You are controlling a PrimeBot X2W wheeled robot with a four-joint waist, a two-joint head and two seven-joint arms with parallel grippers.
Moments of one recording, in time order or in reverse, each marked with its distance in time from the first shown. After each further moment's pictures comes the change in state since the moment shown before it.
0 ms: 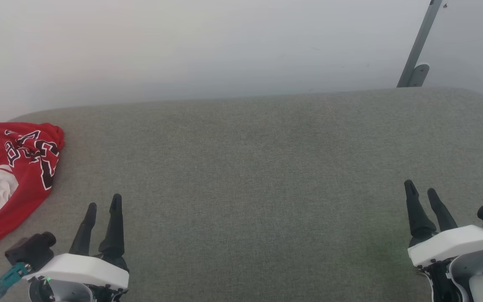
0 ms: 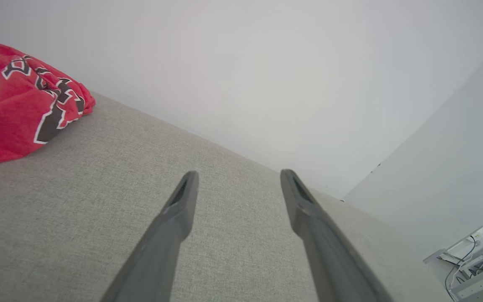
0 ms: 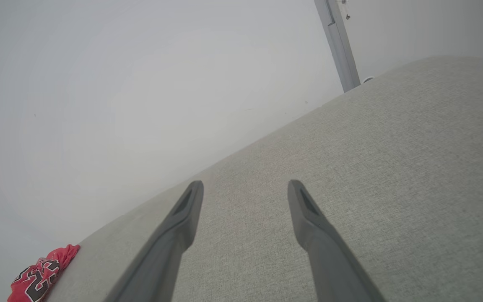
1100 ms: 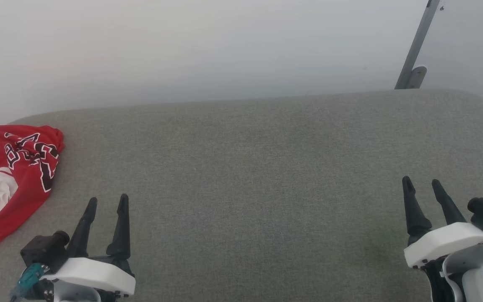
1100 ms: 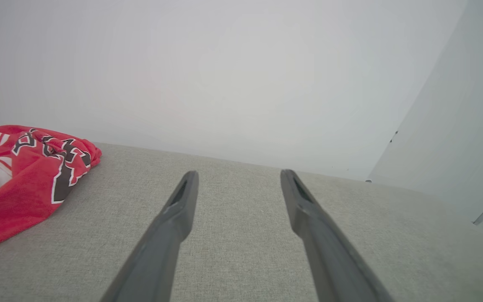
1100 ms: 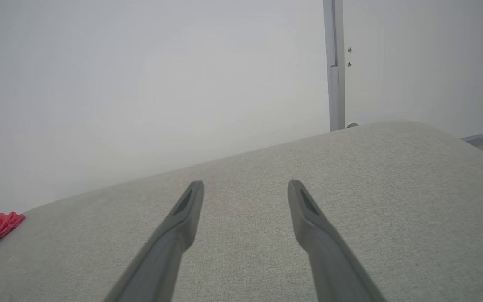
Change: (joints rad) left arm 0.007 0.000 0.000 -0.008 0.281 -0.022 -0.074; right arm -0.015 -0.009 0.005 -0.001 -0.272 0.000 -0.050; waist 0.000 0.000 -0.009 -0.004
